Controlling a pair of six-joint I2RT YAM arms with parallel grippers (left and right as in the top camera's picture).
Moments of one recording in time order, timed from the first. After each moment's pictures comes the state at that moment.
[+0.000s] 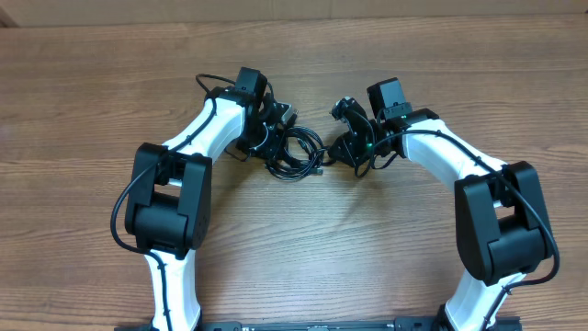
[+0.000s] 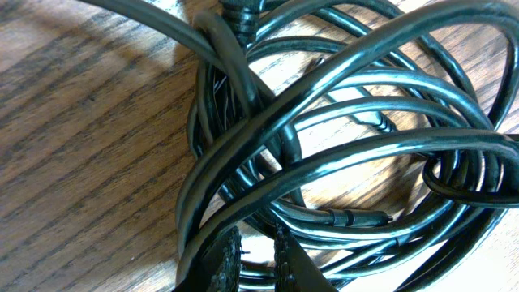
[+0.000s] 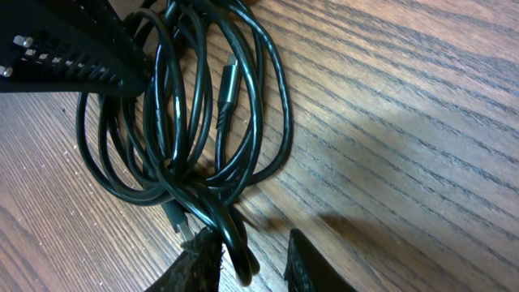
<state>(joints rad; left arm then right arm) -0.28 2.15 1.52 -0.81 0.36 0.10 0.29 1.94 1.23 -0.48 -0.51 -0.25</state>
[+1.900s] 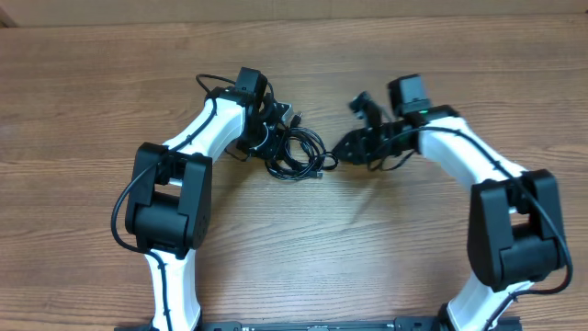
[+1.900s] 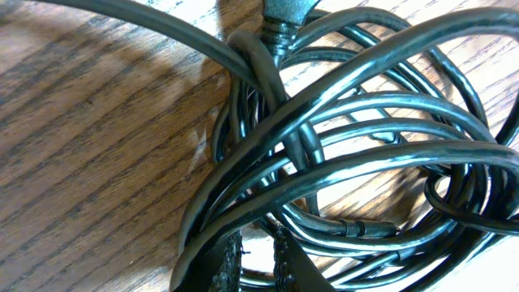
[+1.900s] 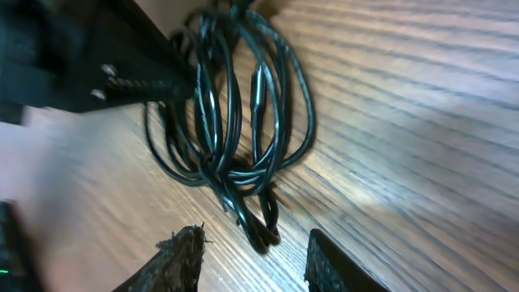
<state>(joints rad) -0.28 2.15 1.52 -0.81 0.36 0.10 0.23 1.89 1.23 -0.58 -0.63 -0.11</state>
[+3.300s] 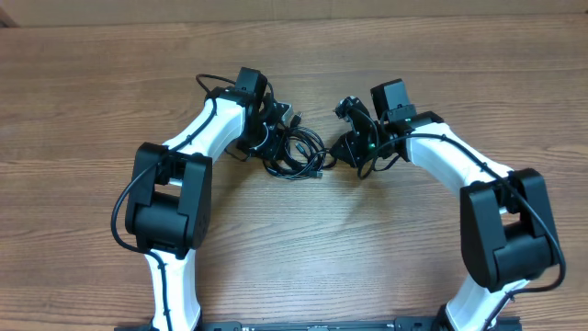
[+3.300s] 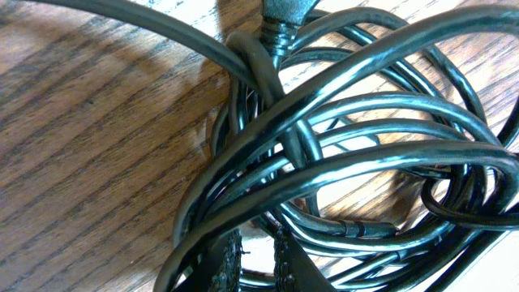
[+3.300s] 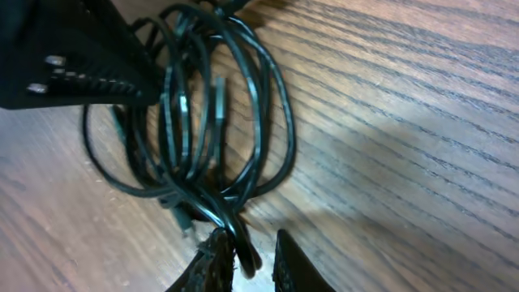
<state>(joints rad) -0.28 2.15 1.52 -0.81 0.36 0.10 0.28 1.90 1.20 -0.46 -0.52 -0.17</state>
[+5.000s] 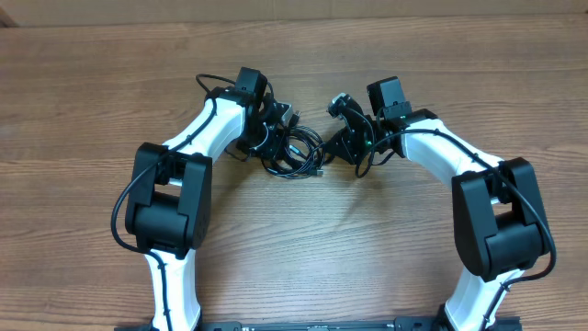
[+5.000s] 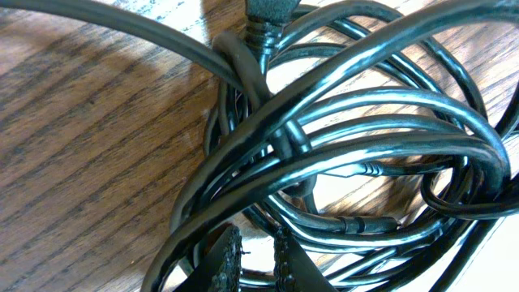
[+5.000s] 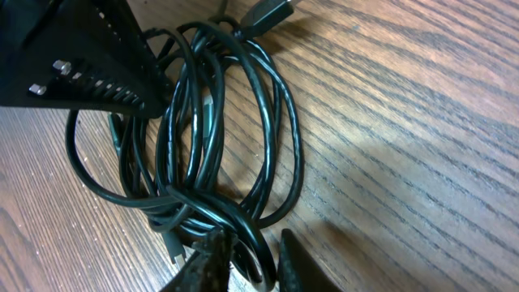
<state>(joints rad) -0.28 2.15 1.52 -0.81 0.36 0.10 0.28 1.96 1.23 -0.40 -0.57 -0.31</state>
